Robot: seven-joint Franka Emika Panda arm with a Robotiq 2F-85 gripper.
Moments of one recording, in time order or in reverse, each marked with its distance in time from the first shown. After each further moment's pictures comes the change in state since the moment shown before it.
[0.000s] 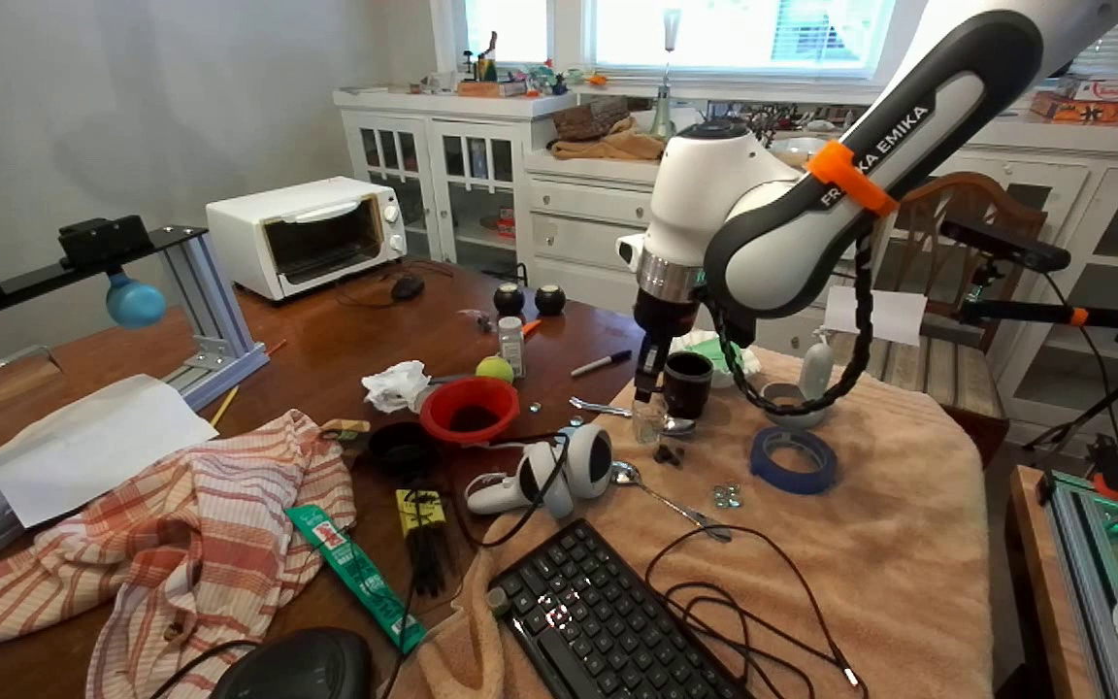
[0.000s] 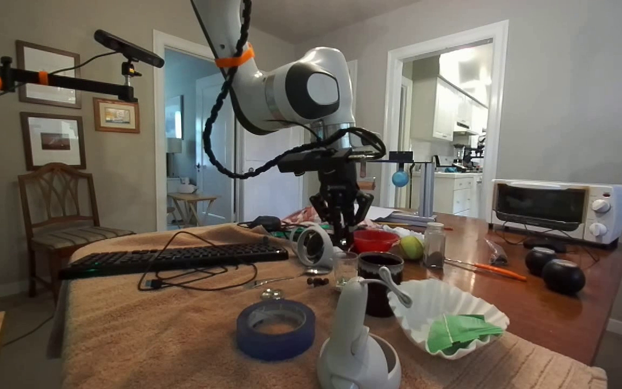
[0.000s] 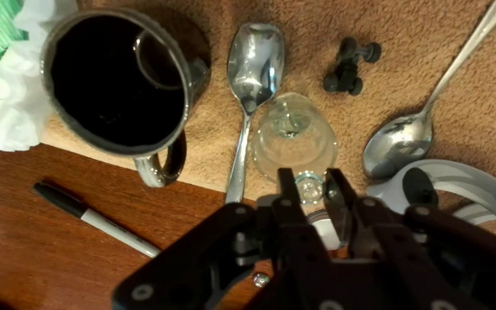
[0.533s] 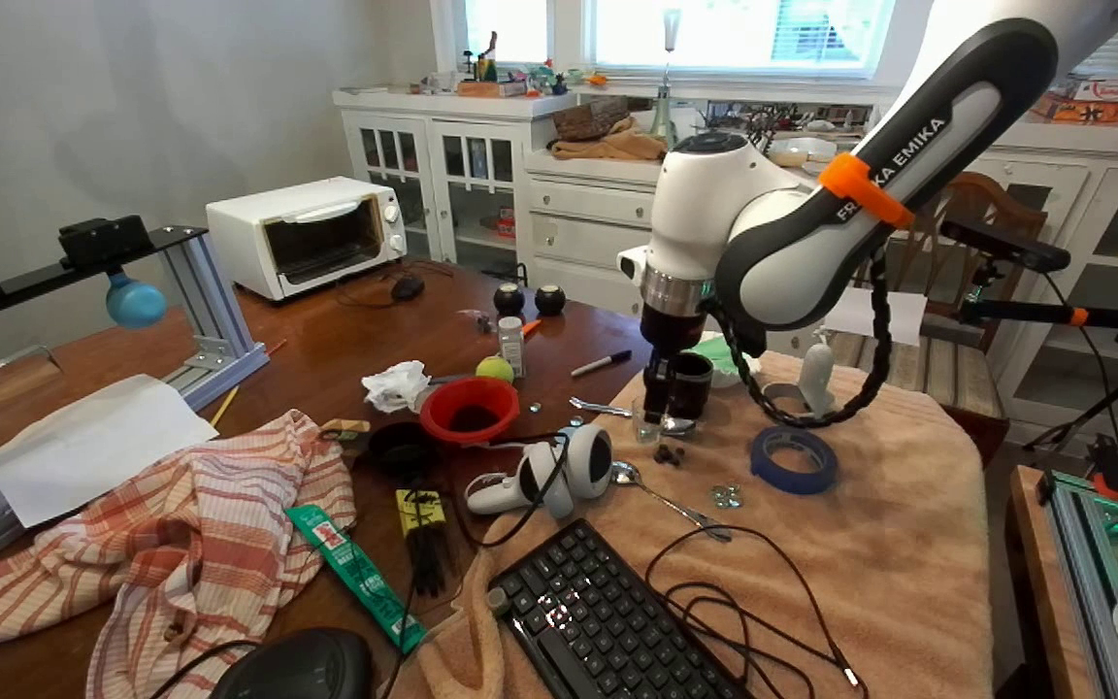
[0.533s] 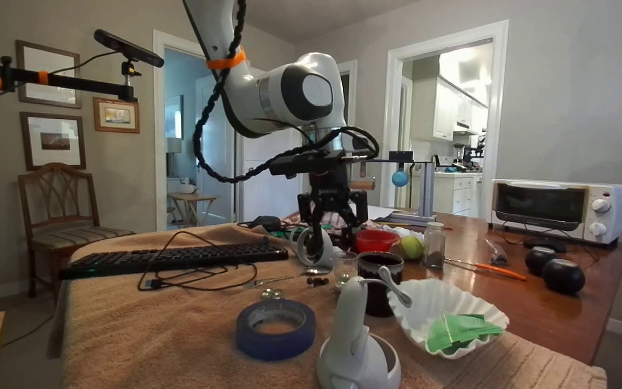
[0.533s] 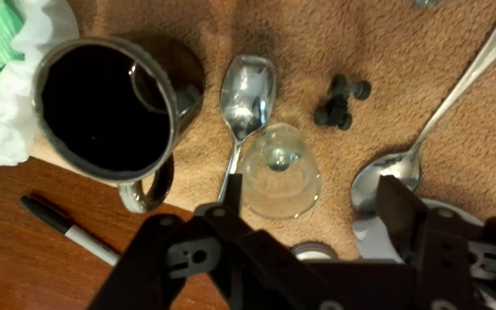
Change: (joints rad) arm 0.021 -0.008 -0.003 -0.027 -0.063 -0.039 0.014
